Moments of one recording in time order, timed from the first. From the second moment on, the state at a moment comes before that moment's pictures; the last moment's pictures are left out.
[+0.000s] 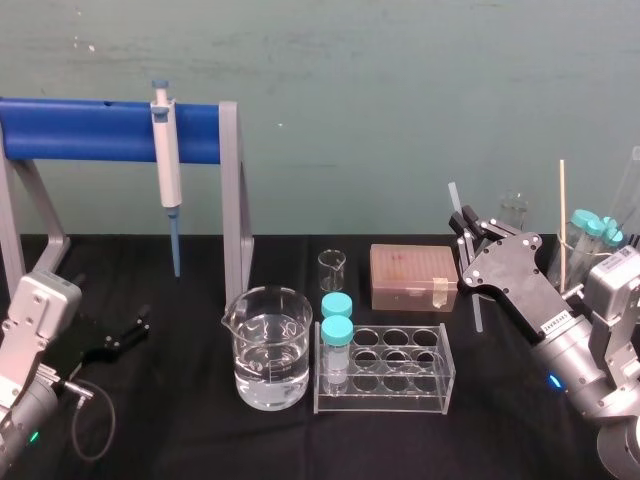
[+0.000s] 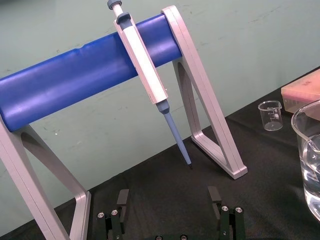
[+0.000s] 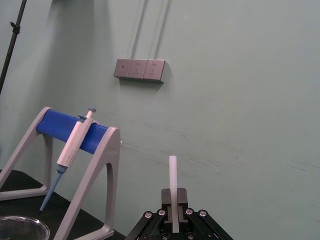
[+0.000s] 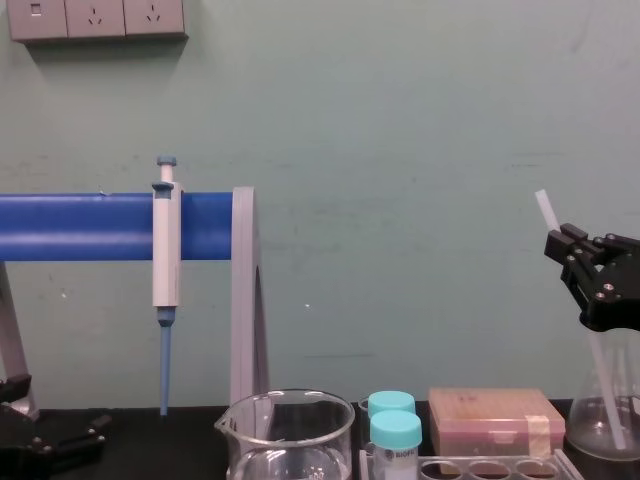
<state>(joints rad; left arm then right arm) -0.20 0.60 0.45 -1.41 -0.25 -0.12 0.03 0.25 0.28 -0.18 -1.28 0.18 -0.55 0.39</state>
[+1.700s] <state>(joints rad) -0.20 0.60 0.45 -1.41 -0.25 -0.12 0.03 0.25 0.28 -0.18 -1.28 0.18 -0.55 0.39</state>
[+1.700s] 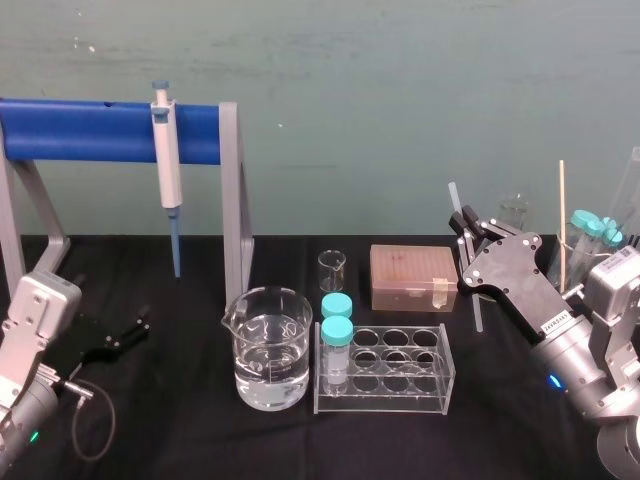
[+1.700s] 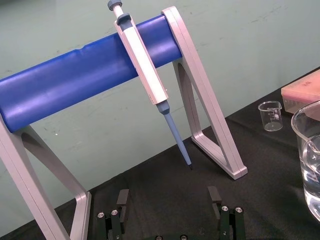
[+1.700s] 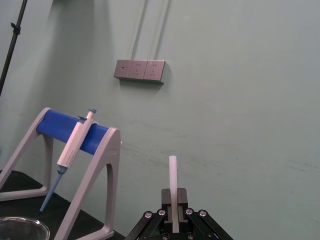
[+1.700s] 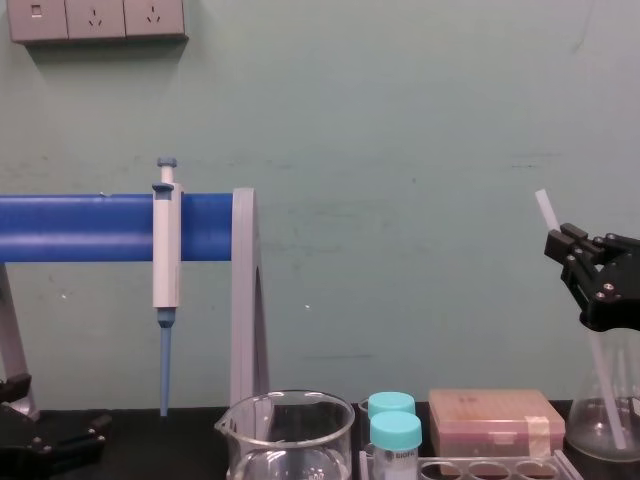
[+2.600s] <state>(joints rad) -0.20 0.60 0.45 -1.41 -0.25 -0.12 0.03 0.25 0.28 -0.18 -1.28 0.18 -0.55 0.39</state>
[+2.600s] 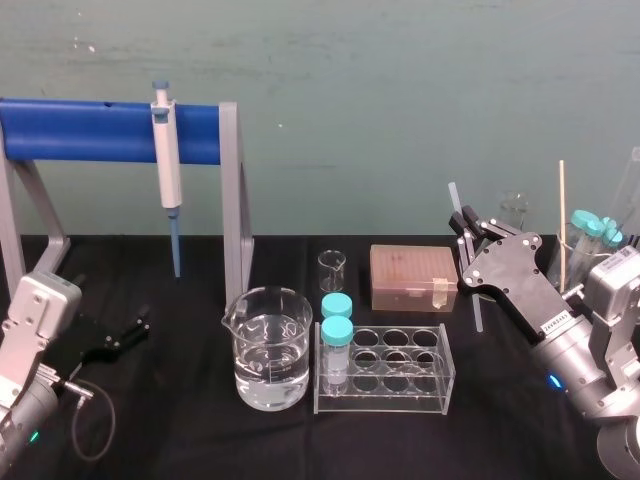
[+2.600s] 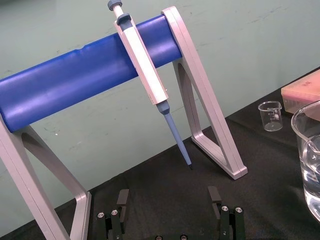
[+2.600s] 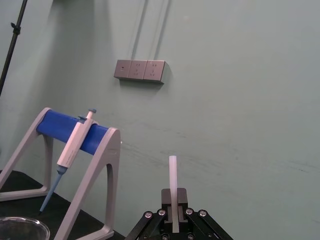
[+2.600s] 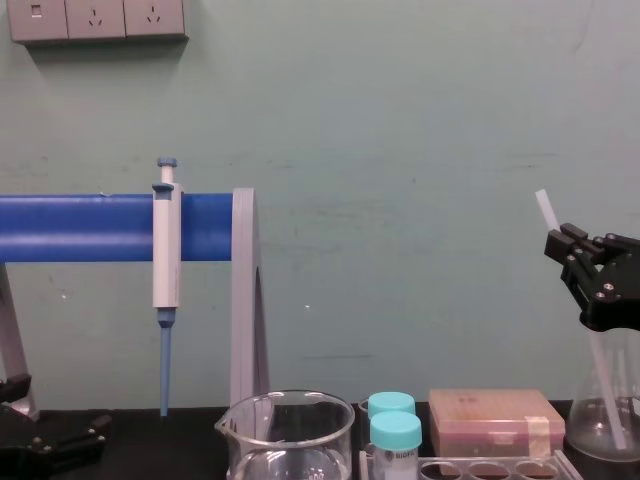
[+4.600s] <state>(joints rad) -0.20 0.60 0.45 -1.41 -0.25 -0.12 0.03 0.36 0.26 -0.26 -1.16 0.23 -0.61 0.55</state>
